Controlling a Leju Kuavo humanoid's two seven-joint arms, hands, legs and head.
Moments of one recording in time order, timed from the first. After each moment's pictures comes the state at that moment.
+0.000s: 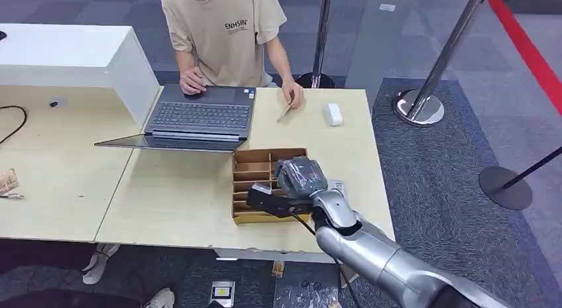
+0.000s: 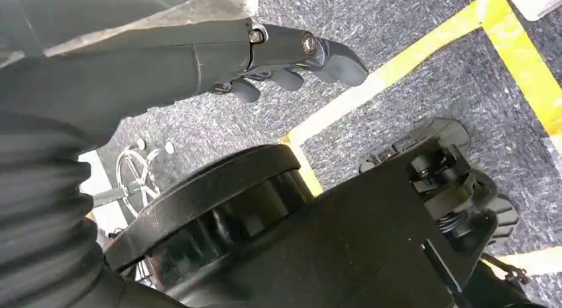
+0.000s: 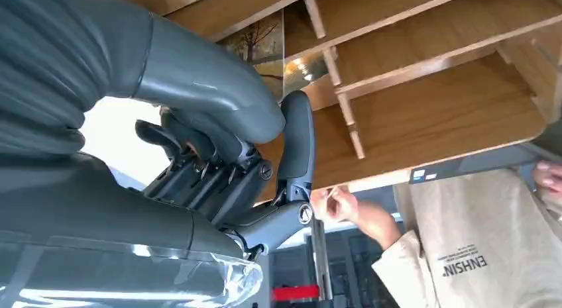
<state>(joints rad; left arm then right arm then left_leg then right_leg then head) -0.13 -0.01 -0.99 -0.20 0.28 0.17 0.18 -0.66 -0.10 0.85 -0.83 0.83 -0.32 0.08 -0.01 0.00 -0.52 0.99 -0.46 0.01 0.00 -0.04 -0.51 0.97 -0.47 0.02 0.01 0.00</state>
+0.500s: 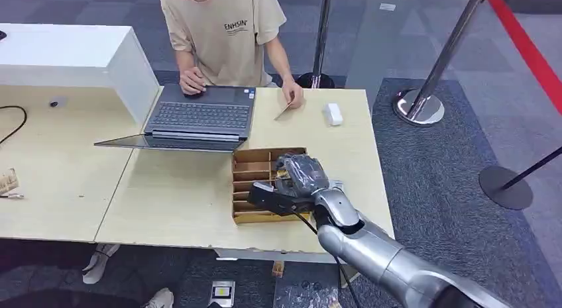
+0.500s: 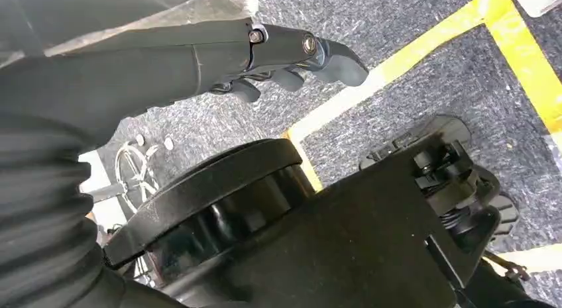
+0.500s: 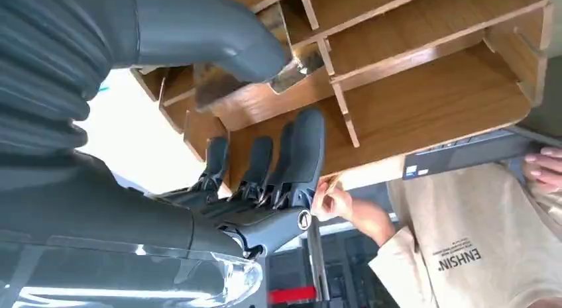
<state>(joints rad) -0.13 -0.01 -0.99 -0.20 0.29 0.18 0.17 -0.66 -0.11 0.83 -0.86 0.82 -0.31 0.06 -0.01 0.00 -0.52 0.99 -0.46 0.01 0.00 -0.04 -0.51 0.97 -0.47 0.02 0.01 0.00</state>
